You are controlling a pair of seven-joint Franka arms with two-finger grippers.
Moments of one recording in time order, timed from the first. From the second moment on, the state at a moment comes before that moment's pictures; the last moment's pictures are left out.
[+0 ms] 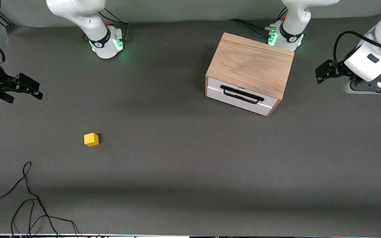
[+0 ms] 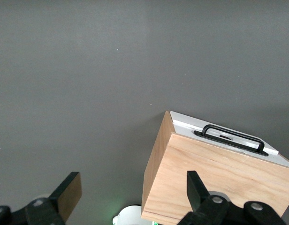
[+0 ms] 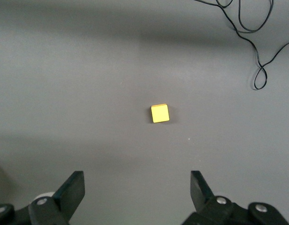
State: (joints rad) left arm -0.04 0.02 -0.15 -1.48 0.03 1.39 -0.13; right arm 0.12 -0.01 -0.10 -1.56 0.02 1.59 -0.04
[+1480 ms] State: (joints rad) left arm -0.04 0.02 -0.15 -1.48 0.03 1.39 -0.13; right arm 0.12 0.06 -0.10 -1.56 0.02 1.61 -0.05
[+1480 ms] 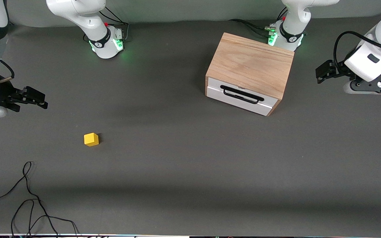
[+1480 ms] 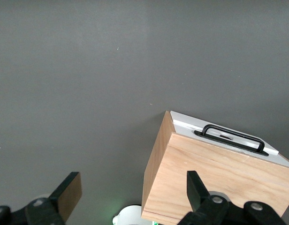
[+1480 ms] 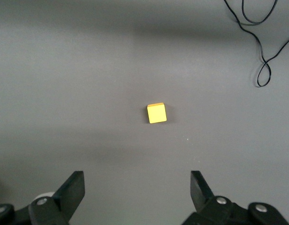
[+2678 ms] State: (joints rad) left arm -0.04 0.09 -0.17 -1.51 -0.03 1.57 -0.15; right arm 0.12 0.17 -0.10 -1.57 -0.01 1.73 -0.05
